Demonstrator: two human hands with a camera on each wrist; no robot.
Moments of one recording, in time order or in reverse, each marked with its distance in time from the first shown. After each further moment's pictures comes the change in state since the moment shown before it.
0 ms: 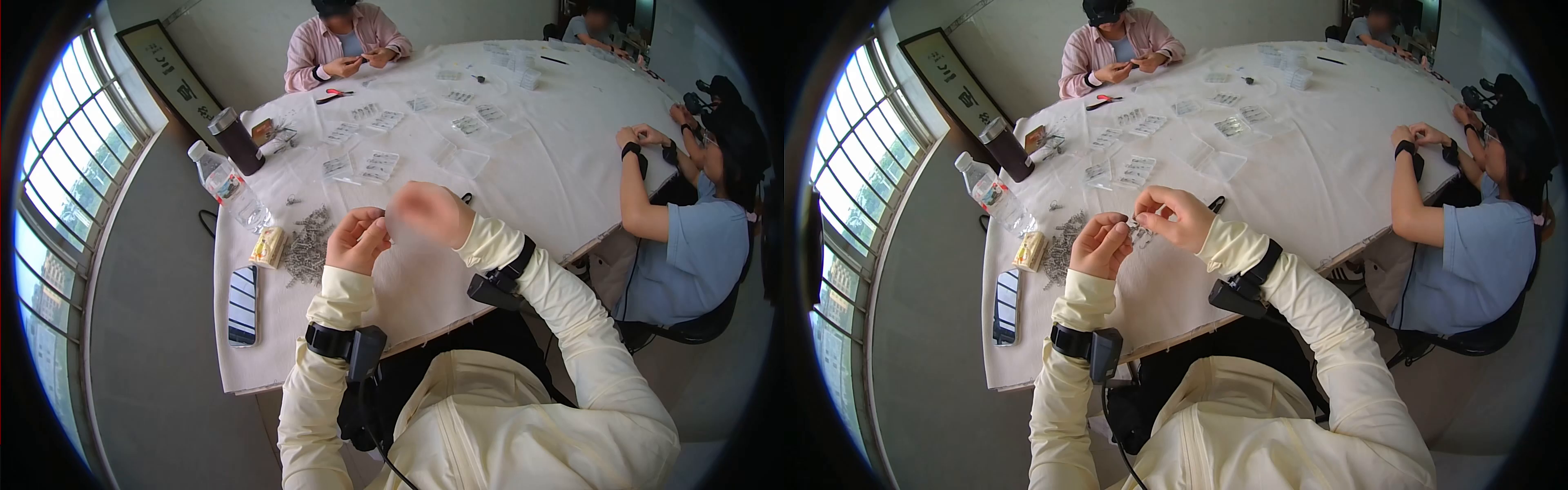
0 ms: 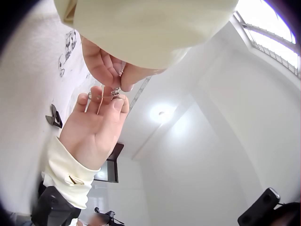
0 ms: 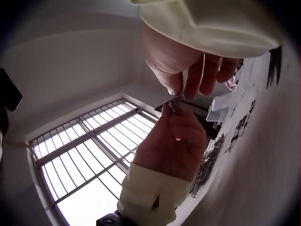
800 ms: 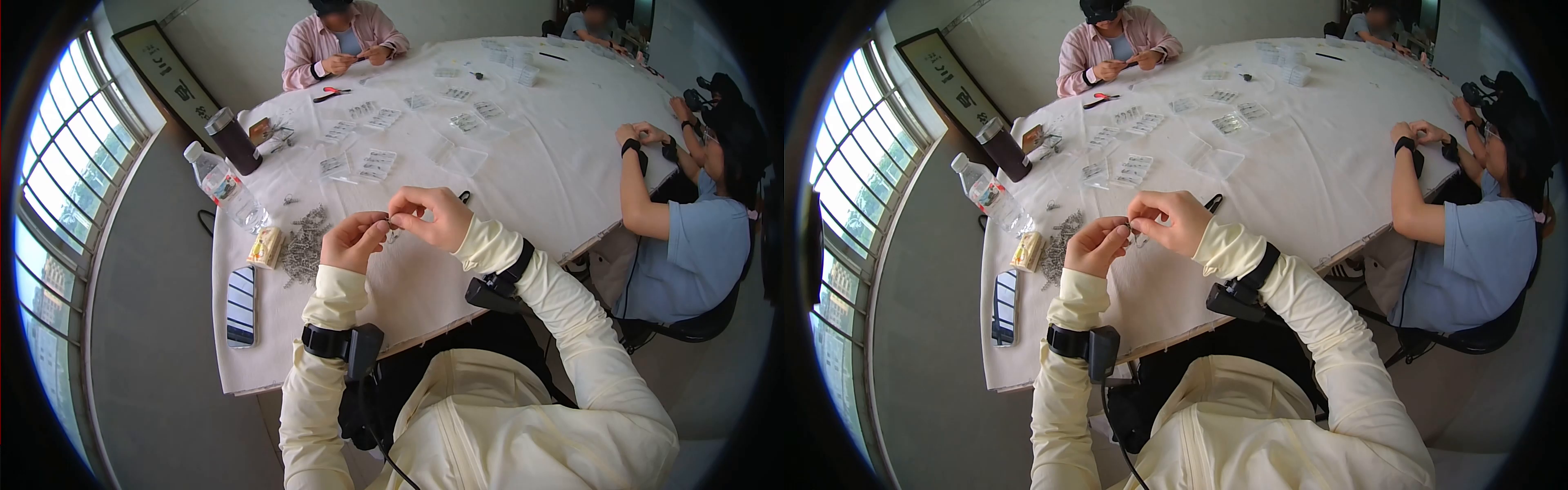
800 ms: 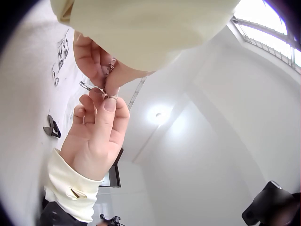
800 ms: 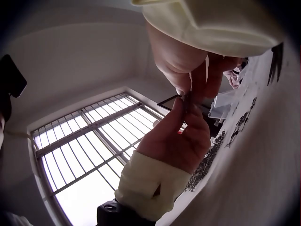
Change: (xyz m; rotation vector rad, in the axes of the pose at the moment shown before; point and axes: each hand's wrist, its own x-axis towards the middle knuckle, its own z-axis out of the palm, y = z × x) left_hand 0.001 0.007 -0.003 0.370 0.007 -0.020; right_hand -0.002 -0.012 0.004 -0.235 0.046 -0.063
